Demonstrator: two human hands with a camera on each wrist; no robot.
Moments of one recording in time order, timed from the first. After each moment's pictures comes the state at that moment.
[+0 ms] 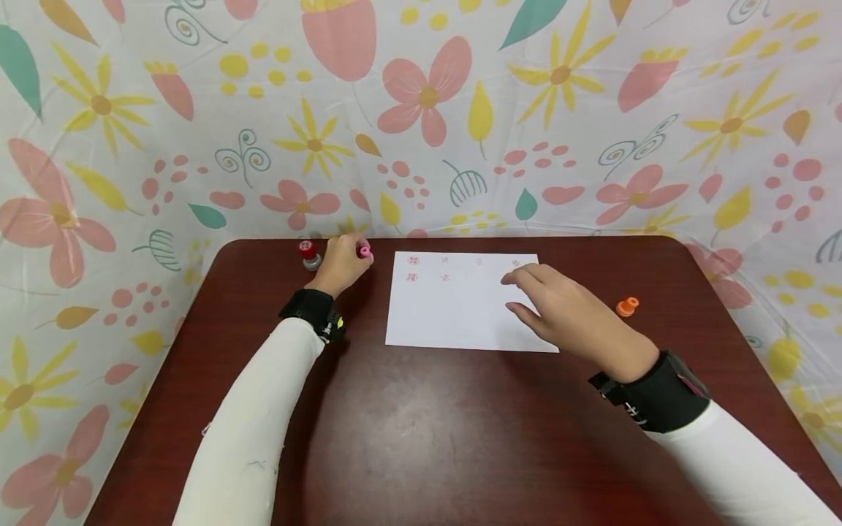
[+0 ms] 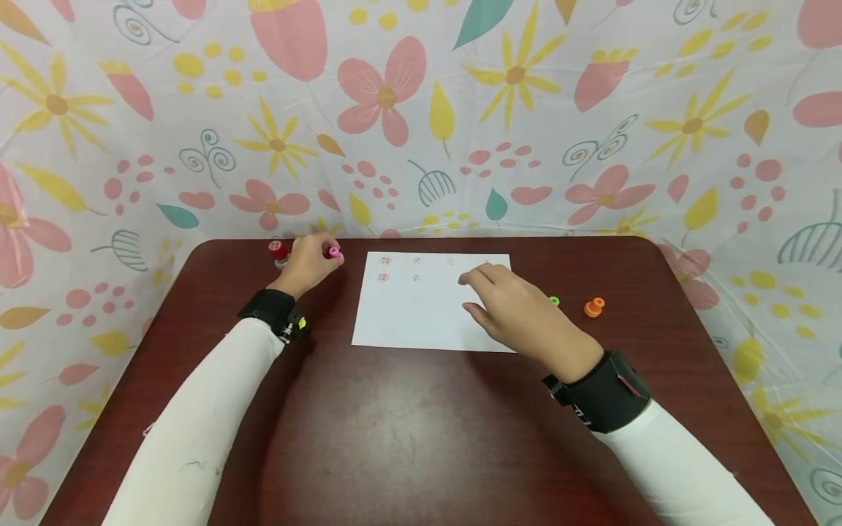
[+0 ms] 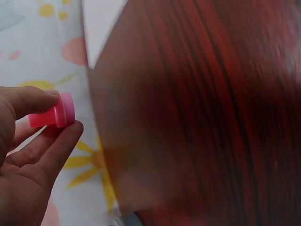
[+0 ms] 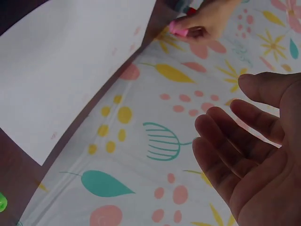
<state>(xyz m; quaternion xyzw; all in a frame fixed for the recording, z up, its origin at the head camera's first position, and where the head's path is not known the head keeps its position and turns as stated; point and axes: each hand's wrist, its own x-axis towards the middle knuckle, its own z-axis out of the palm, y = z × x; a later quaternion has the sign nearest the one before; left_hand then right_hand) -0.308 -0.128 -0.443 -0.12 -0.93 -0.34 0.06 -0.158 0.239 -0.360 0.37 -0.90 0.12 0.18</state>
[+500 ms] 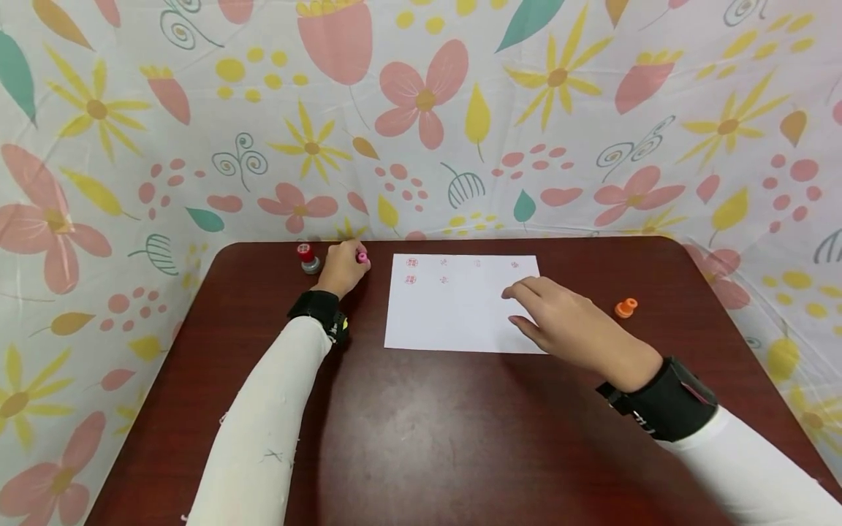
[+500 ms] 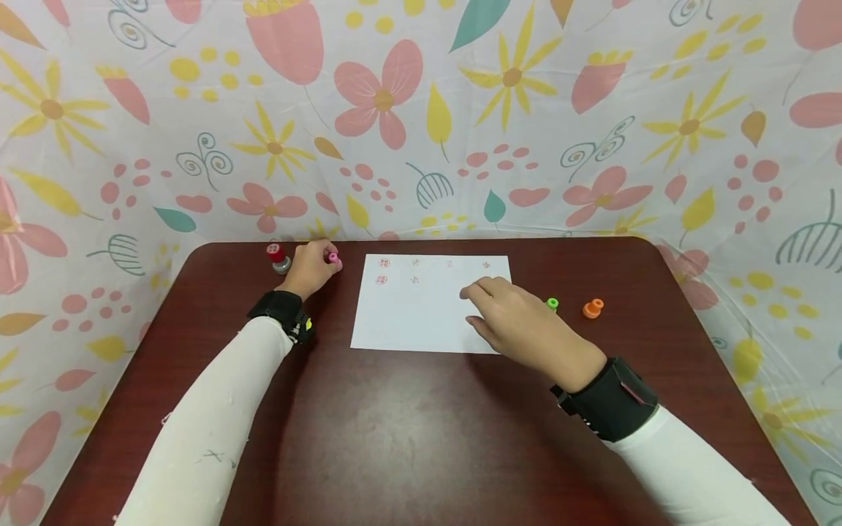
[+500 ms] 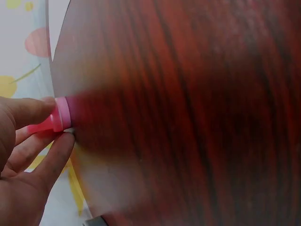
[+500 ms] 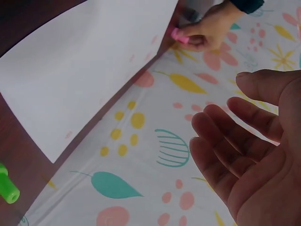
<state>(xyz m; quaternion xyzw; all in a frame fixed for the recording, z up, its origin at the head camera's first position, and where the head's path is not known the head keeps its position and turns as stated) -0.319 -0.127 -0.463 -0.07 -0.94 -0.32 0.03 -0.151 0.245 -0.369 0.38 -0.90 0.10 0.17</state>
